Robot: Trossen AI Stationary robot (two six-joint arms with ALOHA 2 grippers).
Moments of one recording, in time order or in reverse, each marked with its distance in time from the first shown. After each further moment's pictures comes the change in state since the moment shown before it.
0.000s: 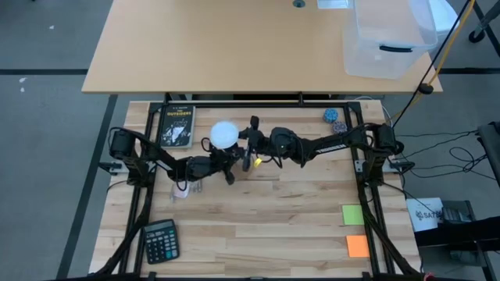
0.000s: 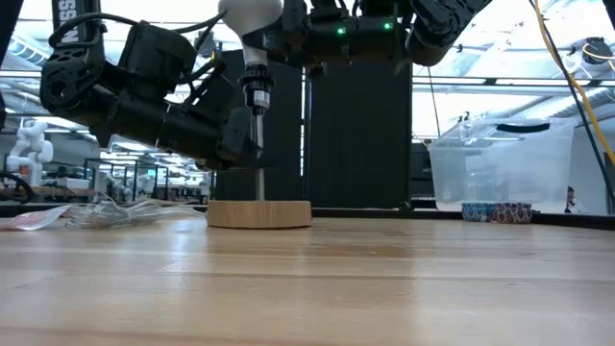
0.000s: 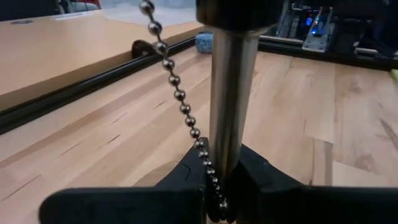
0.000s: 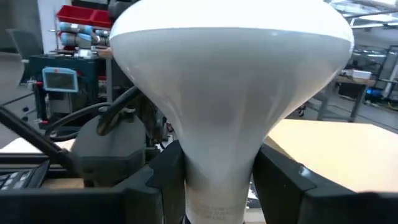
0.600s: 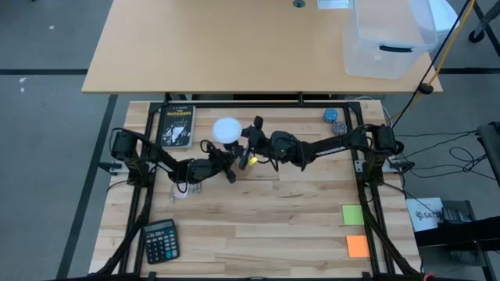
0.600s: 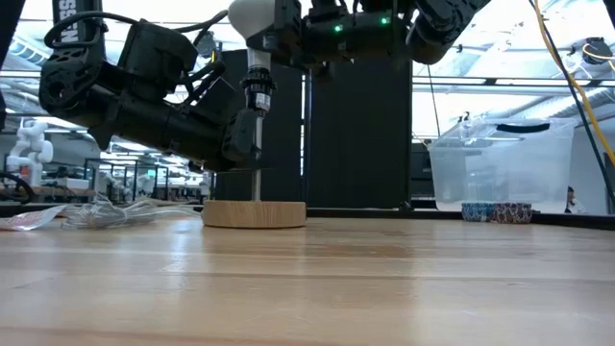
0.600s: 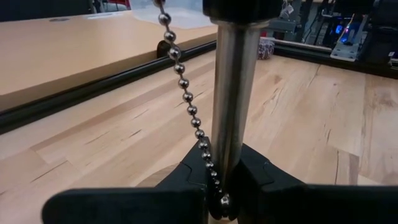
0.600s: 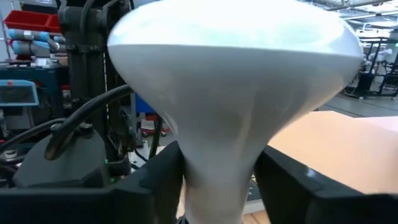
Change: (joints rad) left arm -0.002 0.000 0.003 -0.003 -0.156 -0.068; right arm 0.028 0.004 0.000 0.023 0.185 0.043
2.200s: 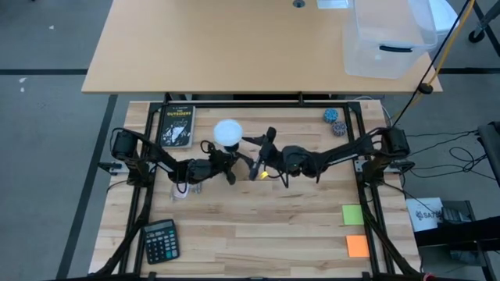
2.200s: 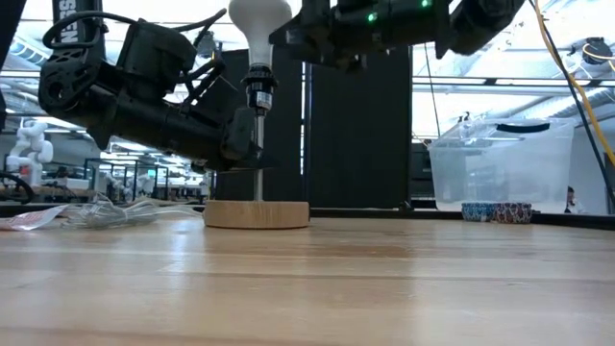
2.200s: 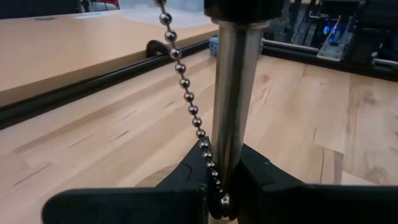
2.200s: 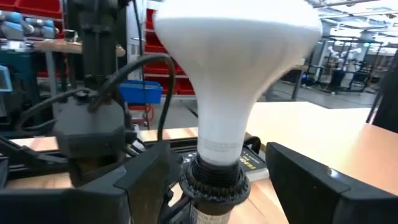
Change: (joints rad) left arm 0.000 0.001 -0.003 0.018 0.027 0.000; right arm 0.122 -0.107 -0.165 0.022 0.208 -0.035
